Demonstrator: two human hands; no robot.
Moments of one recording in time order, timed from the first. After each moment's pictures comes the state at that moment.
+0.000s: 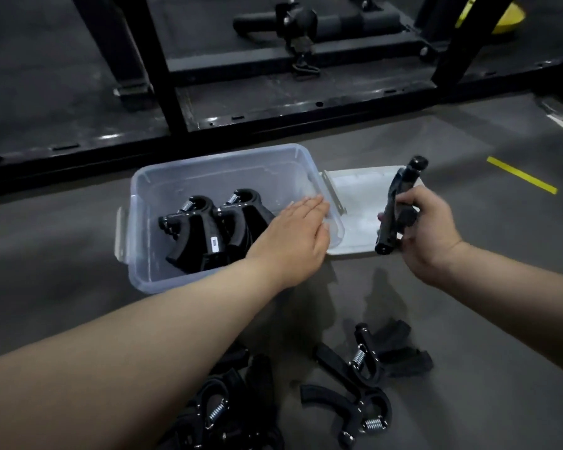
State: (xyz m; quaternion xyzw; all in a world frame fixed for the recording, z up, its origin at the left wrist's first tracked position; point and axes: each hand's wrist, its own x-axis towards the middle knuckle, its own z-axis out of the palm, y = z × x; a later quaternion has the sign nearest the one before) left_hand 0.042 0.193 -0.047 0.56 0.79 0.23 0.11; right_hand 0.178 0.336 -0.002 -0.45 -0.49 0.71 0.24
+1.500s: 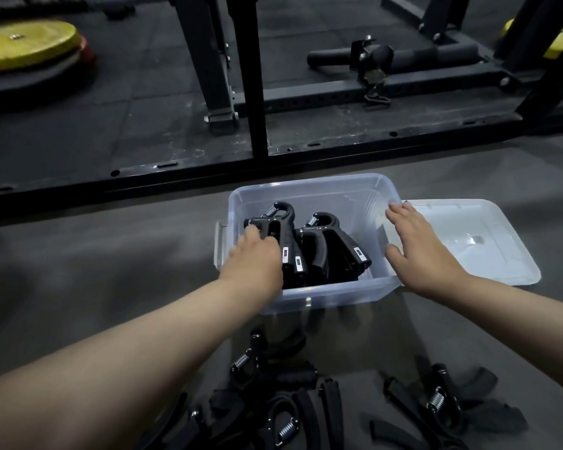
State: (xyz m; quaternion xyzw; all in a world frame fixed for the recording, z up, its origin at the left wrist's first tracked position) left_hand -0.036 0.068 -0.018 0.30 0.95 0.05 0.11; right_hand 0.103 0.304 -0.050 -0.22 -0.96 0.19 0.06
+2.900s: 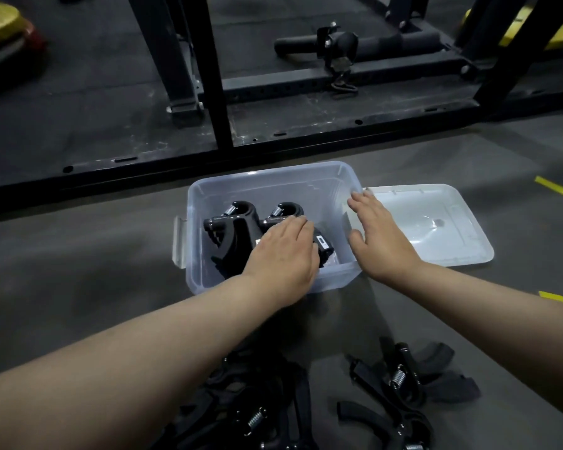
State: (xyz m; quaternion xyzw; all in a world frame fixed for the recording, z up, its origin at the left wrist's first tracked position) left_hand 0.008 0.130 -0.045 0.52 0.84 0.12 -0.01; right_hand 0.107 0.302 -0.054 -0.23 -0.94 0.23 0.11
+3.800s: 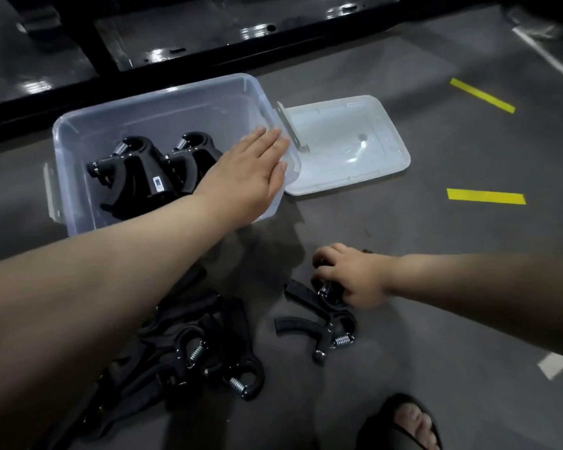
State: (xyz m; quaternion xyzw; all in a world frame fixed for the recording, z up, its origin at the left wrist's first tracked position) left_hand 0.030 0.199 -0.065 0.61 0.78 0.13 0.02; right_hand 0.274 0.298 -0.121 -0.02 -0.94 0.13 -0.33
